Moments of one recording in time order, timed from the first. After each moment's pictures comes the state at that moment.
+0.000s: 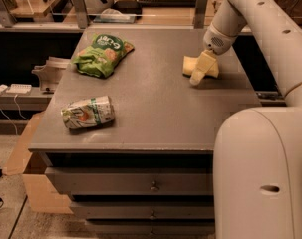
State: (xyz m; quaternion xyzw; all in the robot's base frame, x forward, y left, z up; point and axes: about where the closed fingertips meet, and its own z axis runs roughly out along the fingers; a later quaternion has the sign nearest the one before) arm 0.723 -0.184 0.837 -0.52 0.84 0.06 0.15
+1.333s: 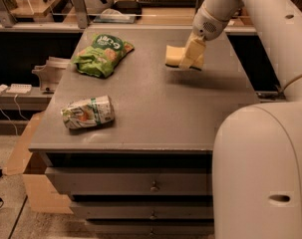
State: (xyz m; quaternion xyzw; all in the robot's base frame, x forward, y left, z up) arm 0.722 -0.135 0.886 -0.58 0.79 0.06 0.20
